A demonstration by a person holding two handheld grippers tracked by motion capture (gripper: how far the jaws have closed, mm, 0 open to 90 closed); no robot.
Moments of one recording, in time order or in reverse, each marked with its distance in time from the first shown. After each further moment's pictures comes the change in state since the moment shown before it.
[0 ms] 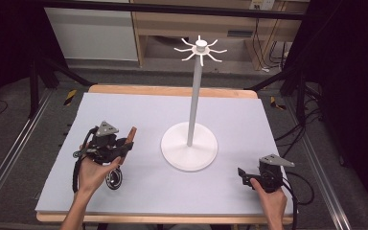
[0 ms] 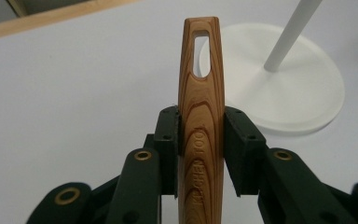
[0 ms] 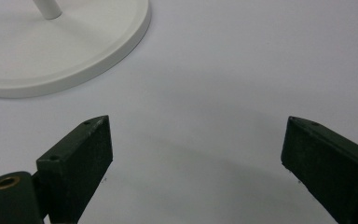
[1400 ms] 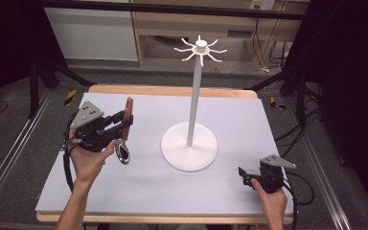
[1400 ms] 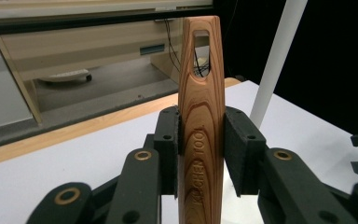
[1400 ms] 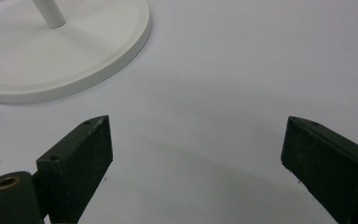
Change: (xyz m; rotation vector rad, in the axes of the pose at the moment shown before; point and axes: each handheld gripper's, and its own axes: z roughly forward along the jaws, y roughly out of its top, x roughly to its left) left arm -0.020 0.056 -0.060 -0.363 -0.027 0.027; right arm 0.001 0.000 -0.003 -0.037 -0.008 -0.010
